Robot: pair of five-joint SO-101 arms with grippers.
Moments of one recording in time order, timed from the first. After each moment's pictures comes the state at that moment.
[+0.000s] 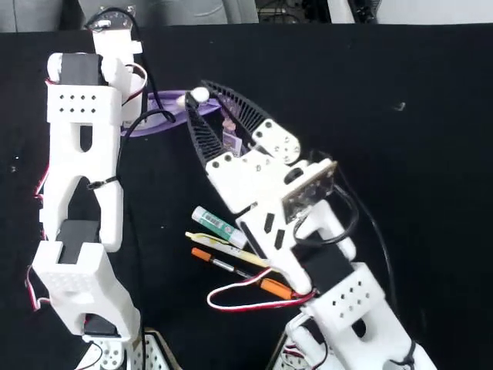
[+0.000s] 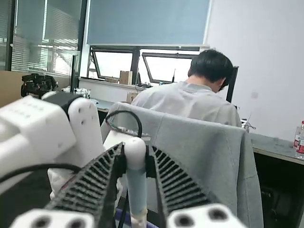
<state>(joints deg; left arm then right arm) -3.3 16.0 -38.0 100.4 -1.1 -34.0 -60.4 54.7 -0.9 6.2</state>
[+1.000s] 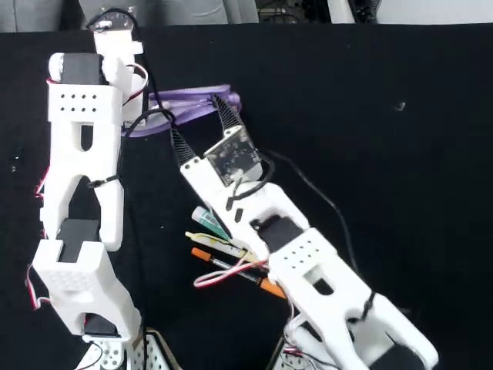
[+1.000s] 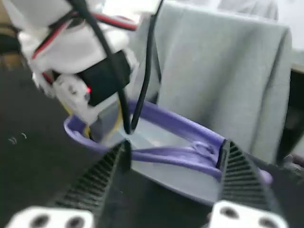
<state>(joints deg) -3.4 16.5 -37.5 100.1 -1.1 -34.4 -36.8 62.0 -10.5 8.3</state>
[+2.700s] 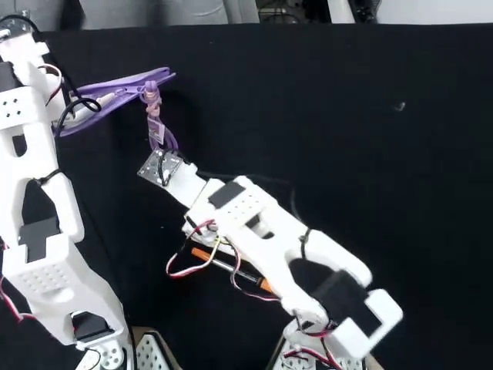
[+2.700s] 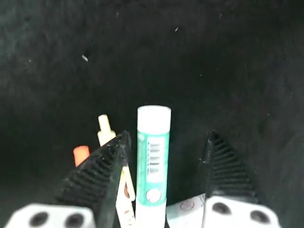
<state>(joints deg) -24.4 17.8 -36.2 93.4 -2.8 -39.7 -2.4 36.7 47.6 18.4</state>
